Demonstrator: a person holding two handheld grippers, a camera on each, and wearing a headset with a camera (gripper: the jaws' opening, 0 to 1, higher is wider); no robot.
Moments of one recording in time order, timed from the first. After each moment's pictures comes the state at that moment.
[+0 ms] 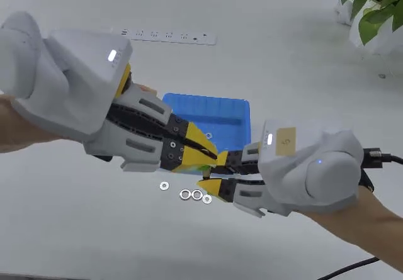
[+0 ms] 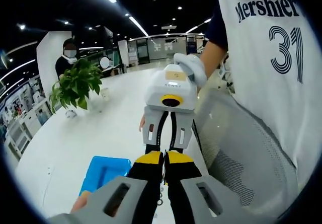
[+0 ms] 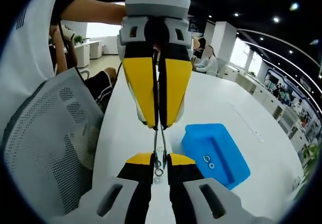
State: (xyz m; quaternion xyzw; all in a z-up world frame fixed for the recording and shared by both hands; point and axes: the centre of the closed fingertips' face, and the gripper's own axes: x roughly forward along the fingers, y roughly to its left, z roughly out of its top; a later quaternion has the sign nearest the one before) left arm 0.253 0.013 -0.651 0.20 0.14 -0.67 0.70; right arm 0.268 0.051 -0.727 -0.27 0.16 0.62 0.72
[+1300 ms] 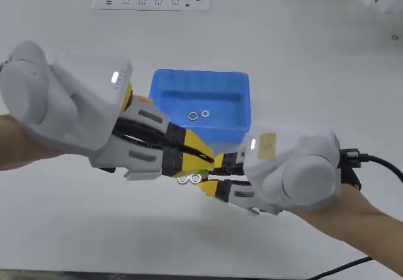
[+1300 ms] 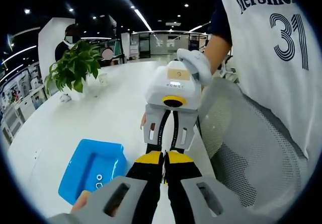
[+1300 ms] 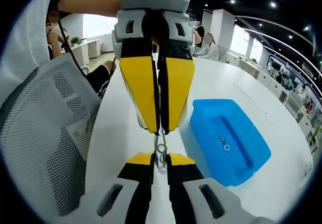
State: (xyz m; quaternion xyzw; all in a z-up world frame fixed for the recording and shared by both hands) left arm 0.267 0.011 -0.700 0.18 0.18 -0.67 0.70; right arm 0.274 0.047 -0.777 -0.25 0.21 0.62 0.71
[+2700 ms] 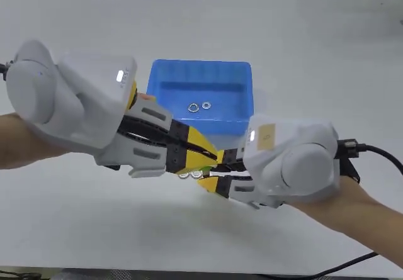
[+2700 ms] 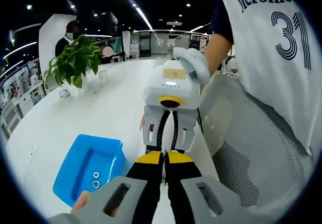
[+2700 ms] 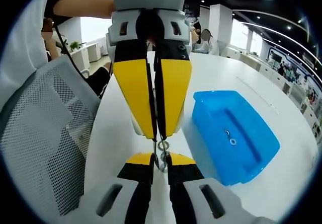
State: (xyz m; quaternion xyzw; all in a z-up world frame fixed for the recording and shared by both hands) left arm 0.270 0.009 -0.712 0.18 0.19 -0.67 0.70; right arm 0.275 0.048 -0.788 -0.23 0.24 0.63 0.71
